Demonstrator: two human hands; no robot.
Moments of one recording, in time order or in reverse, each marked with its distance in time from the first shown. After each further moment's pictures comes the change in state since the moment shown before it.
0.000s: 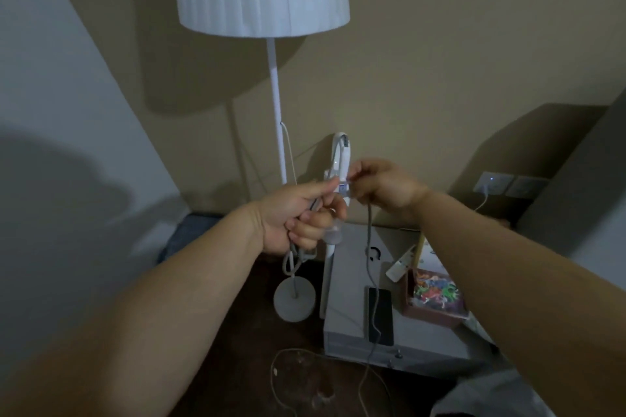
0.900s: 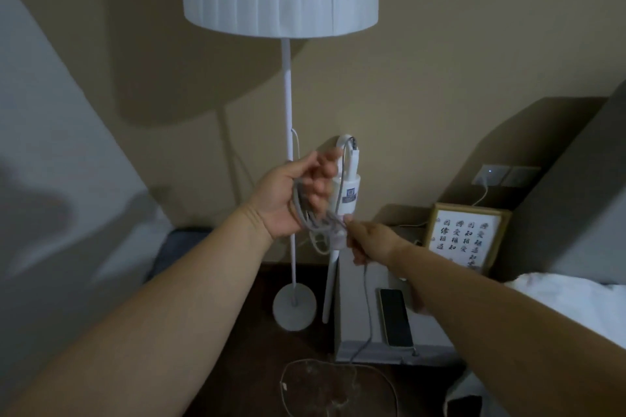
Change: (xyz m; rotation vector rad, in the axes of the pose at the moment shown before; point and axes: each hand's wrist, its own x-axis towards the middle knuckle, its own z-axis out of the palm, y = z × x) left_hand -0.013 0.036 -0.084 -0.433 -0.094 0.238; right_hand 0.028 0.061 0.084 -0.277 0.155 0.328
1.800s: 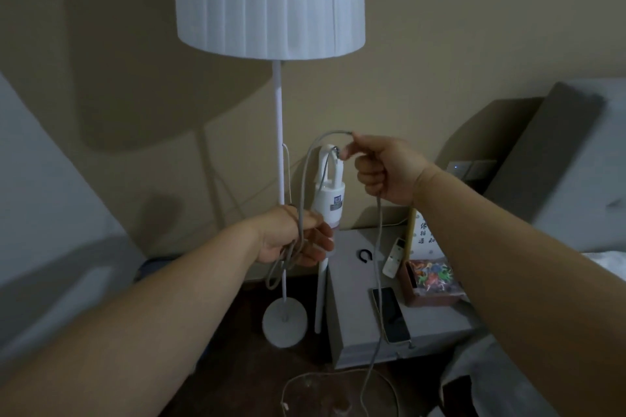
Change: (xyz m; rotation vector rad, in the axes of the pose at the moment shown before) left_hand -0.019 0.014 -0.038 0.803 0.275 -0.389; right_hand -0.021 -0.117 -0.042 0.540 0.039 -0.147
